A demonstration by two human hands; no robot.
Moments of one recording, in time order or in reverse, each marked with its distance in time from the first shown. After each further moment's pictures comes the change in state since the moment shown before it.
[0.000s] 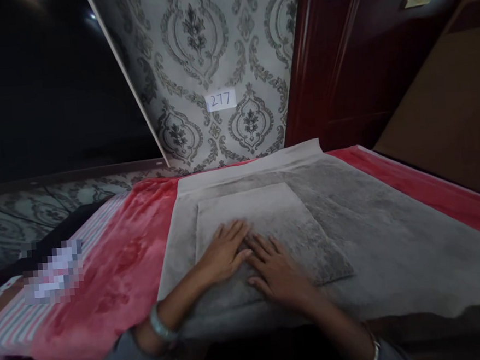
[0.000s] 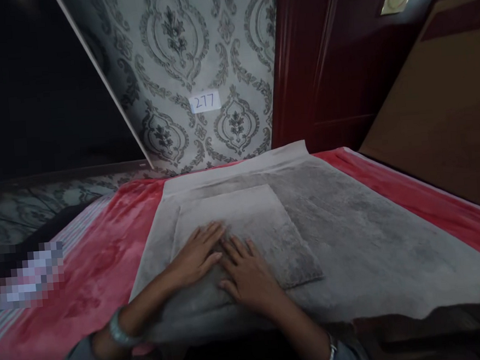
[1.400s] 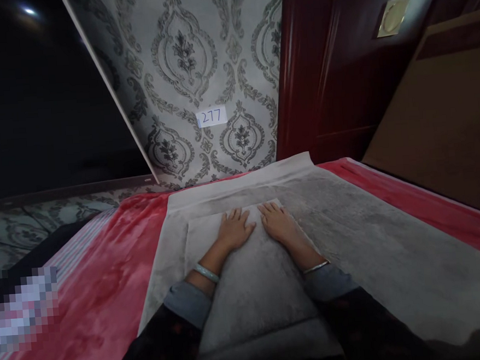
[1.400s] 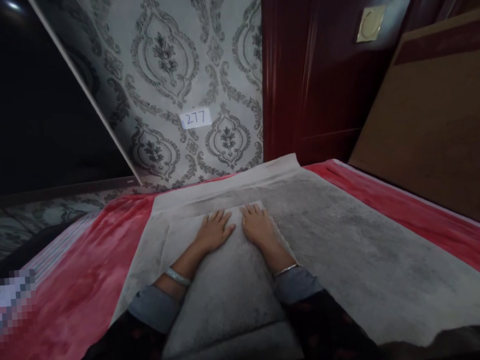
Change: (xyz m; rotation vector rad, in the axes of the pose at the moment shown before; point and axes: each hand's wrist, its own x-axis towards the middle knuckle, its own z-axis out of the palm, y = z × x) left_hand 0.146 -0.022 0.017 0.189 -0.001 -0.213; right_hand 0.099 0.135 -0.023 -0.202 0.130 0.492
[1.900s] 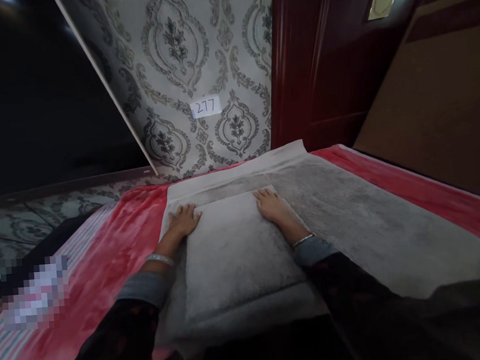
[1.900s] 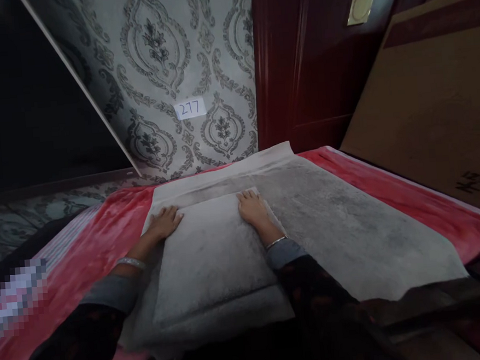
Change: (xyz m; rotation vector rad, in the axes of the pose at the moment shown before) left_hand -0.056 -0.113 -0.037 0.089 -0.074 -0.419; right_hand 0.007 0.002 -0.007 0.074 -0.072 0.016
